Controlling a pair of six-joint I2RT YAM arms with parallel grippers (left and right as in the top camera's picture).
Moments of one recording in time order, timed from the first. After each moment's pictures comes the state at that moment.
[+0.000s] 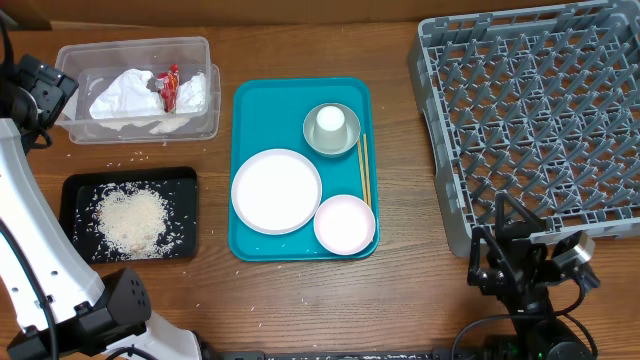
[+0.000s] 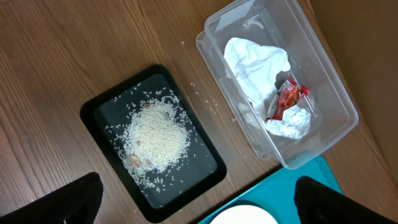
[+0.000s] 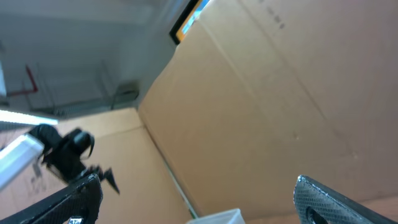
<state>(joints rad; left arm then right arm) 0.40 1.80 2.41 -1.69 -0.16 -0.70 -0.01 0.02 0.02 0.59 -0.41 0.91</state>
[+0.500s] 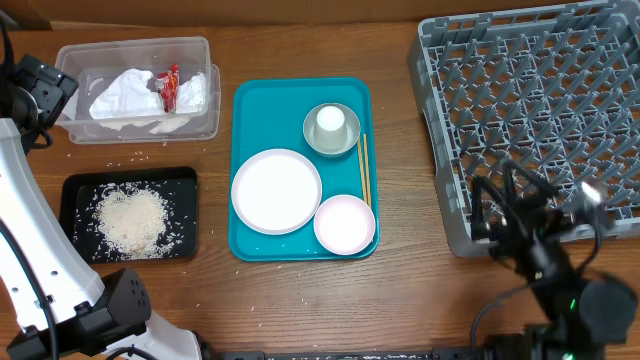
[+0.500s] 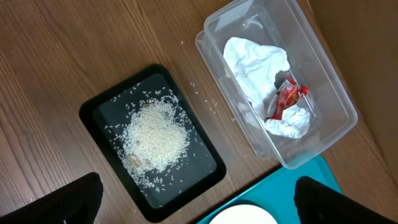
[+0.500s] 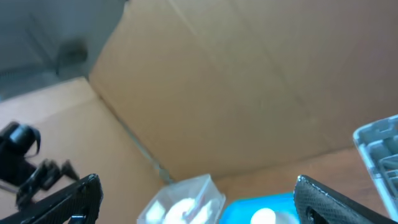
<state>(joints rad) 0.40 1.80 2.41 -1.69 -0.16 -0.70 -0.01 0.42 0.47 0.18 -0.47 0.74</state>
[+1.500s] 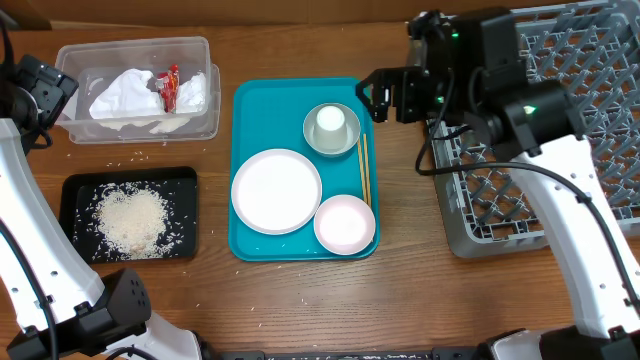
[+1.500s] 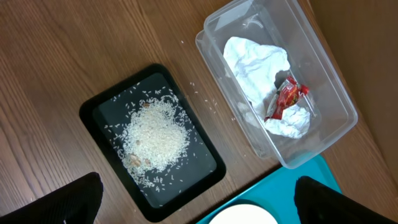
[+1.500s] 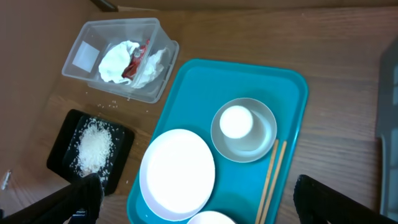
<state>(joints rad) 0.40 1.80 2.41 -1.69 -0.16 -0.70 0.34 1.59 1.74 -0.91 -0.36 0.25</state>
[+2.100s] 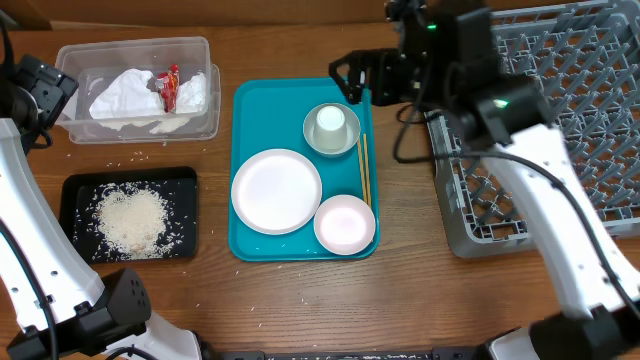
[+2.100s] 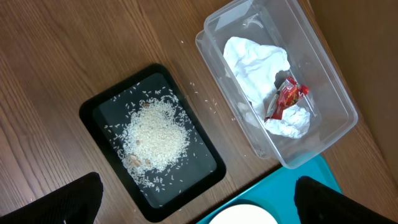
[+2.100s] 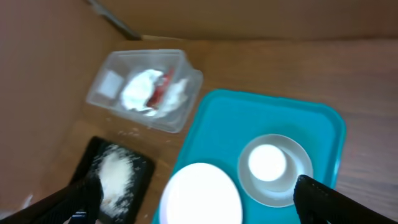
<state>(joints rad) 0.40 1.80 2.41 -1.69 -0.16 -0.70 0.41 1.67 1.75 -0.72 -0.32 0.37</state>
